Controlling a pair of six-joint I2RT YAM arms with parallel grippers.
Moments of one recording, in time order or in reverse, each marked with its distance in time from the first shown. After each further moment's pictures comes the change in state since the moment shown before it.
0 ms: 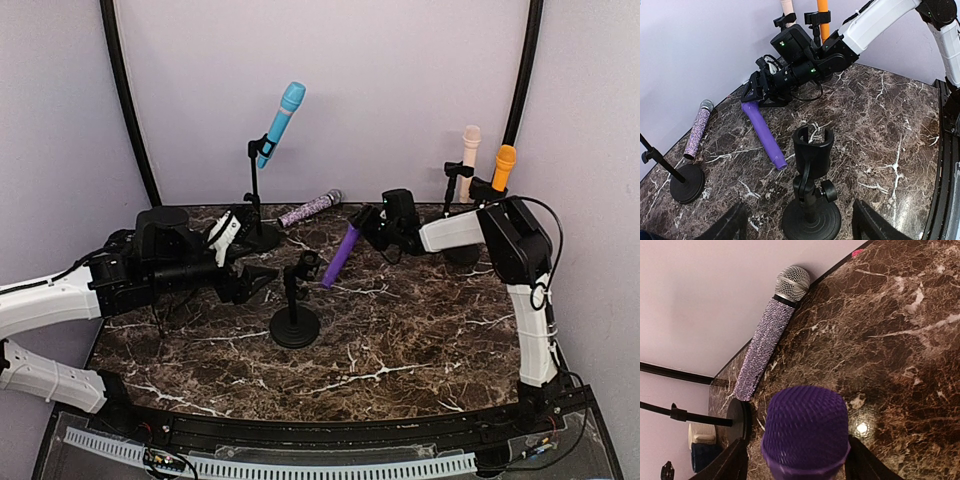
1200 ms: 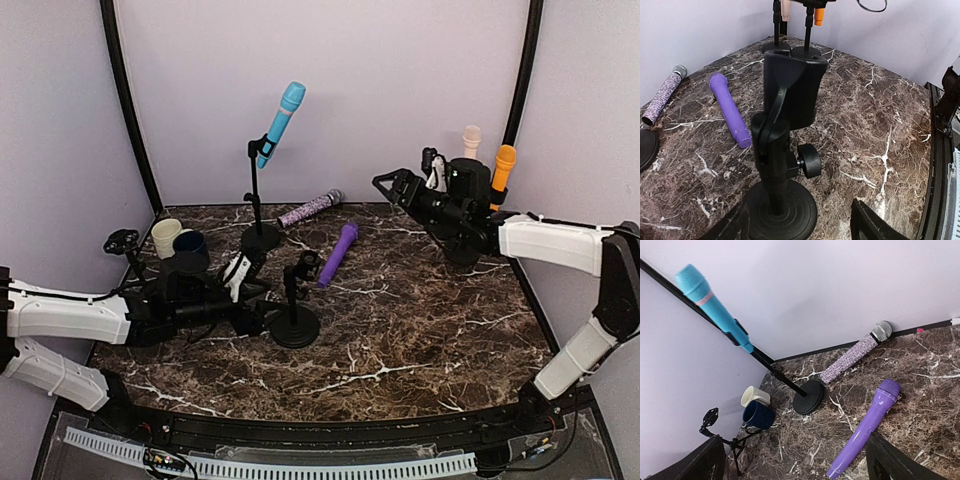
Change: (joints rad) left arm -0.018 0.099 -0.277 0.372 0.046 -0.179; right arm -0.013 -0.654 -0.398 -0.002 -0.168 -0.266
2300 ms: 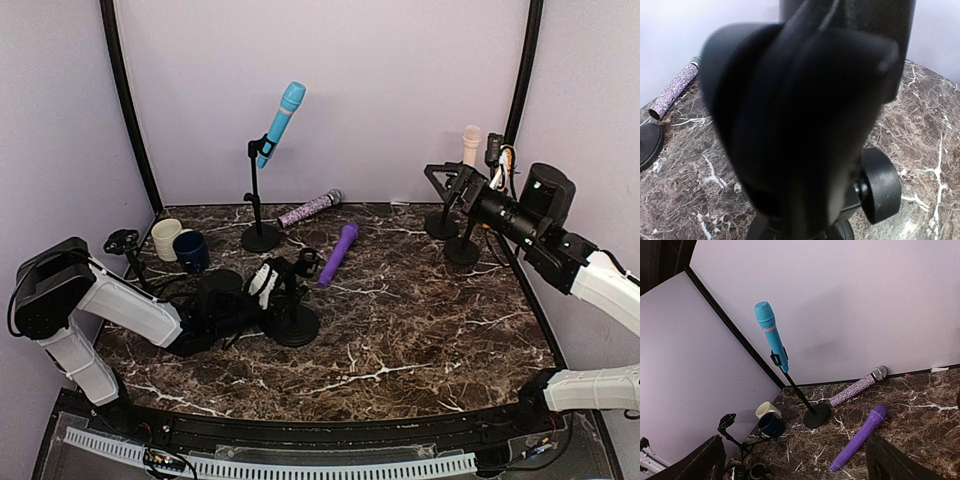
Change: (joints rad) left arm -0.024 0.442 0.017 0.444 -0.182 0.024; right arm 0.006 -0.593 -0.224 -0.154 0.069 -0.136
